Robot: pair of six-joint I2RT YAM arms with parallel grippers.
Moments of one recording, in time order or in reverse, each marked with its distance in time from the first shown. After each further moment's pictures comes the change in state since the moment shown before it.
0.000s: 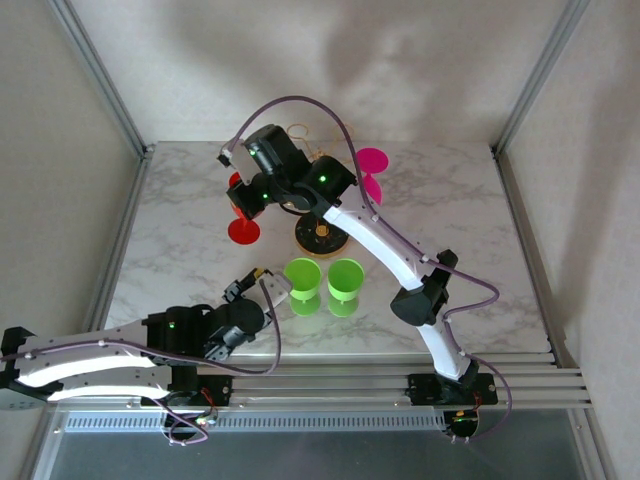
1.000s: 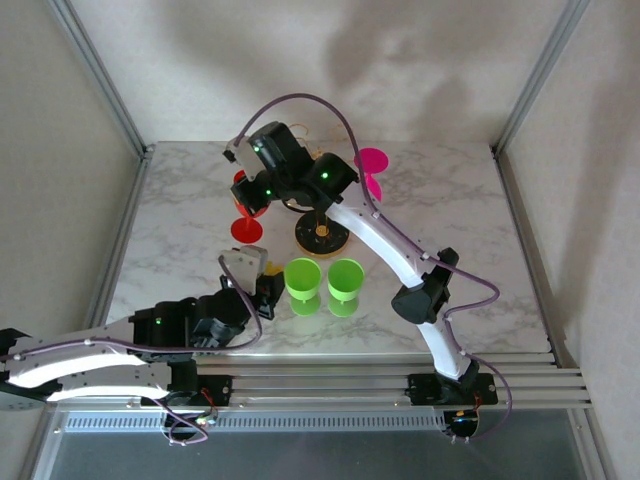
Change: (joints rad) left arm 0.000 -0.021 0.084 0.080 0.028 -0.574; right arm -0.023 0.000 -0.015 0.006 -0.010 0.033
